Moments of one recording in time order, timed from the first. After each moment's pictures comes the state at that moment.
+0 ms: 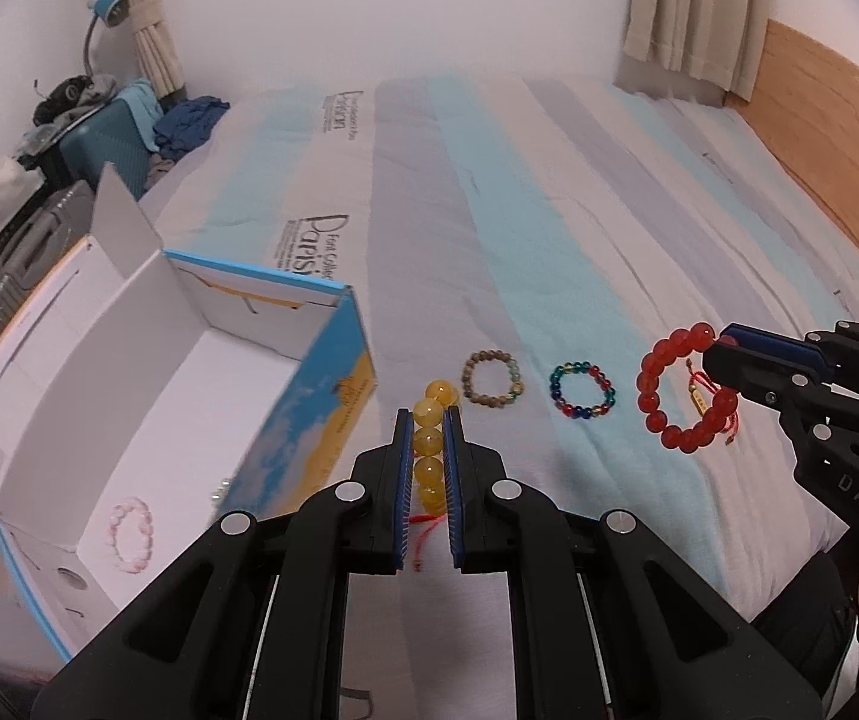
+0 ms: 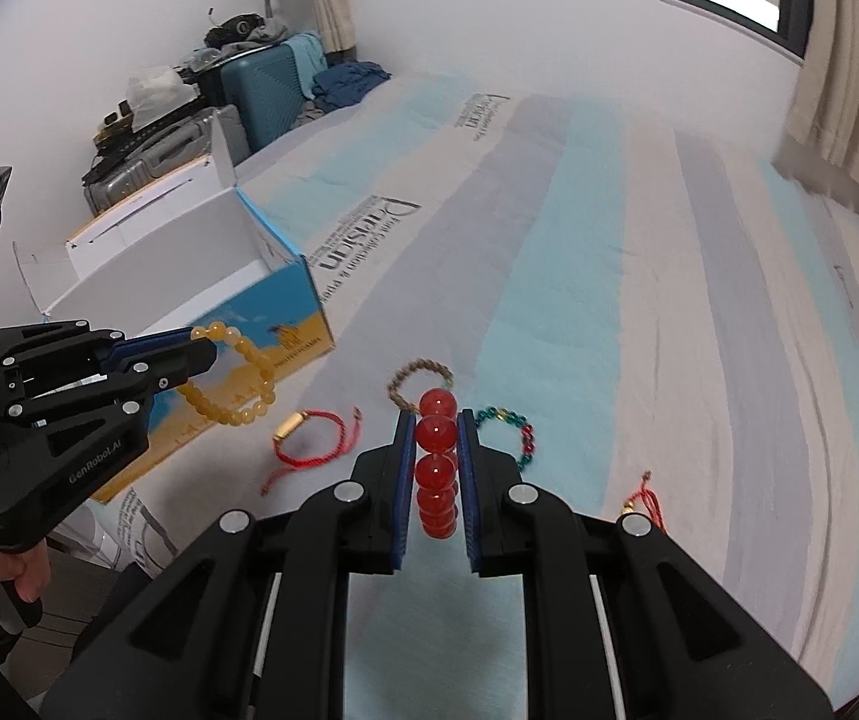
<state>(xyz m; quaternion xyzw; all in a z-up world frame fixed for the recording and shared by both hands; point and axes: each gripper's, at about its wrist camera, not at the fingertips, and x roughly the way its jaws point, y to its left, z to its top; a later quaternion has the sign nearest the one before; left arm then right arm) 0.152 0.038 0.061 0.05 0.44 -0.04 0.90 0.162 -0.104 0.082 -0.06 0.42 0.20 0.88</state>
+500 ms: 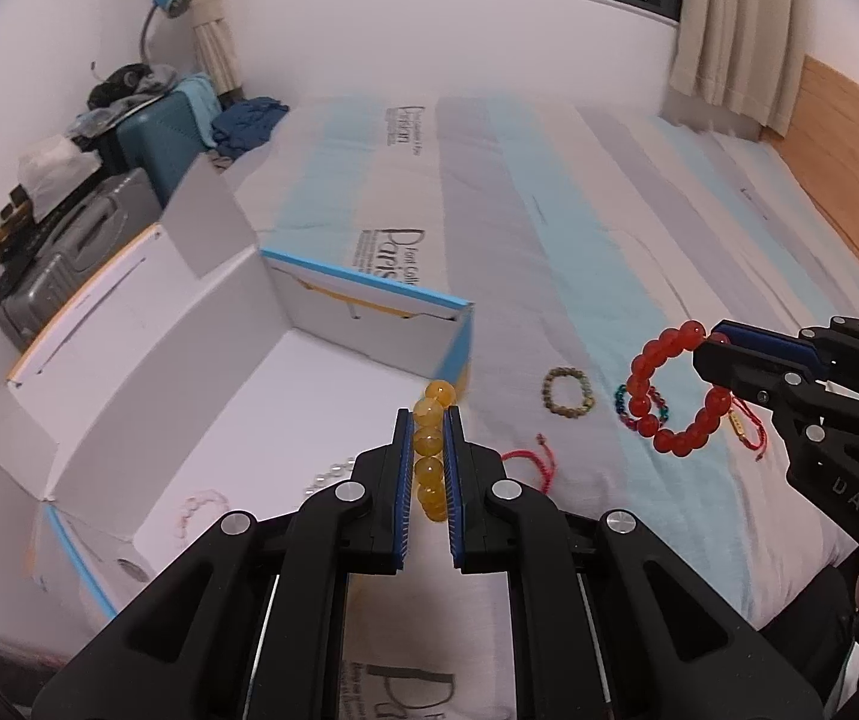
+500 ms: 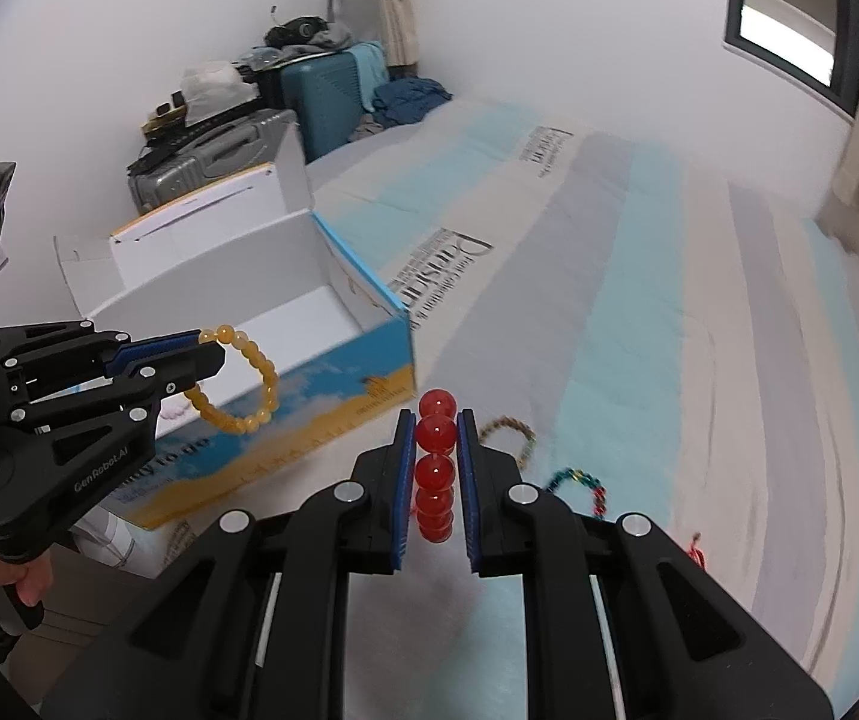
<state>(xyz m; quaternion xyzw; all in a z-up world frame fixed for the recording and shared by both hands) 0.136 0.105 0.090 0.03 0.42 0.00 0.91 0.162 -0.031 0.113 -0.09 0.40 0.24 0.88</state>
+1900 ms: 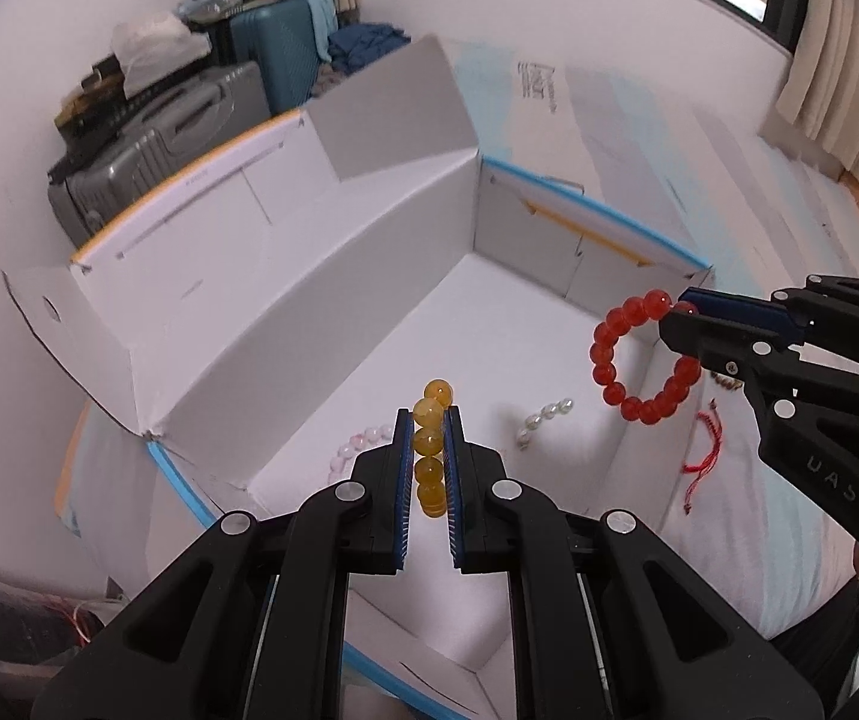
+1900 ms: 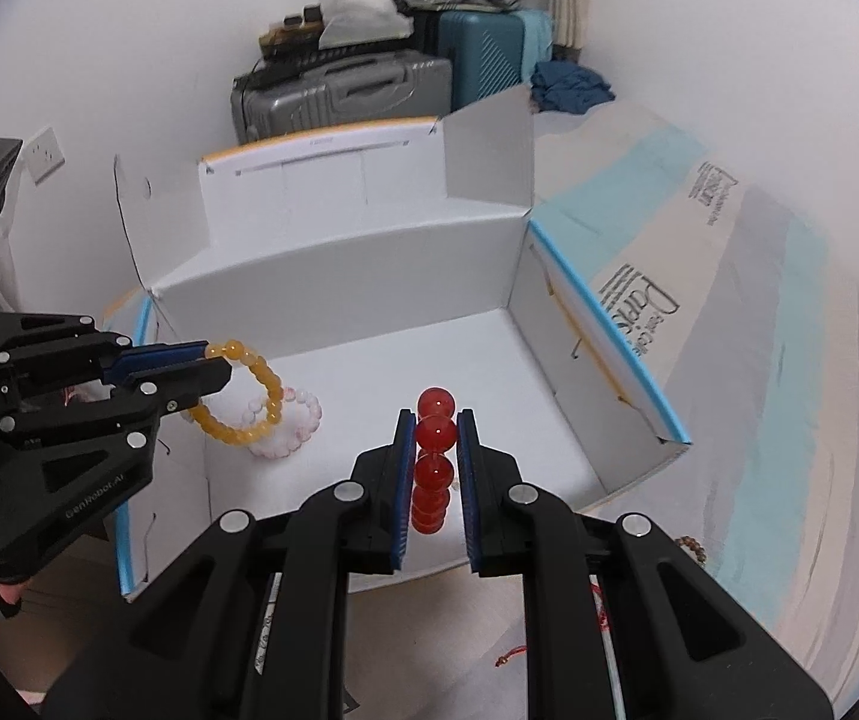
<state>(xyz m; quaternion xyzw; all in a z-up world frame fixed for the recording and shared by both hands) 0.122 0.274 0.047 -0.04 0.48 0.07 0.87 0.182 0.165 0.077 -0.19 0.42 0.35 0.82</state>
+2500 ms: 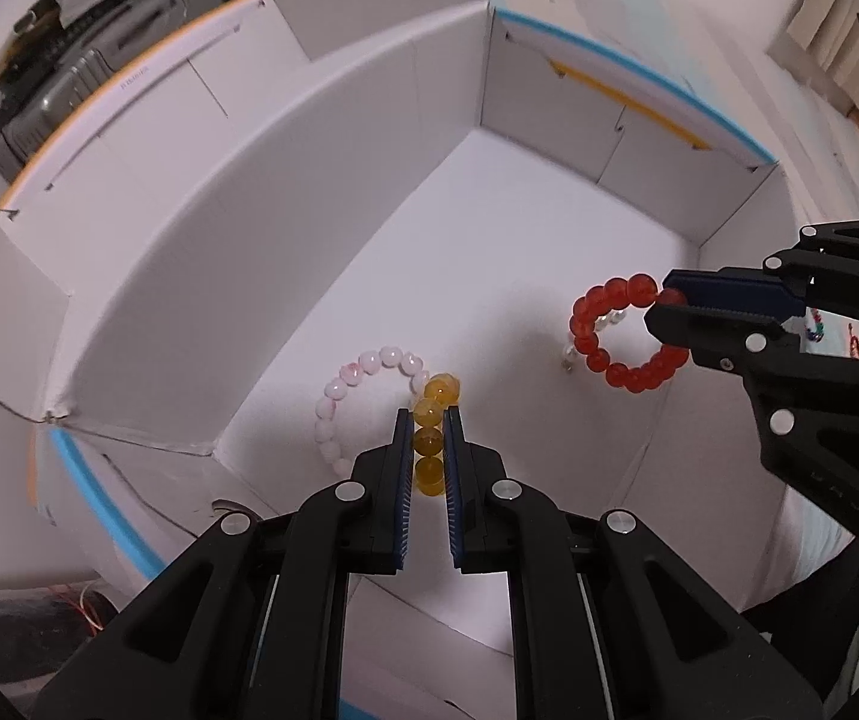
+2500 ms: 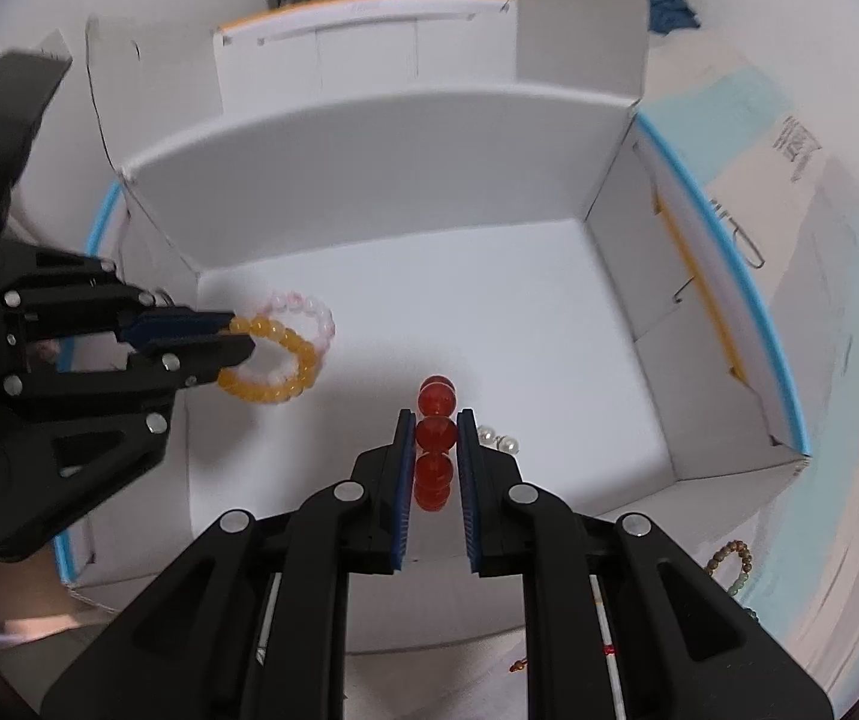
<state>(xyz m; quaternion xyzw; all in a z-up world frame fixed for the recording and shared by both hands) 0.152 0.292 -0.025 -0.03 0.58 0.04 0.81 0.200 0.204 0.009 -0.25 0.51 0.37 0.73</state>
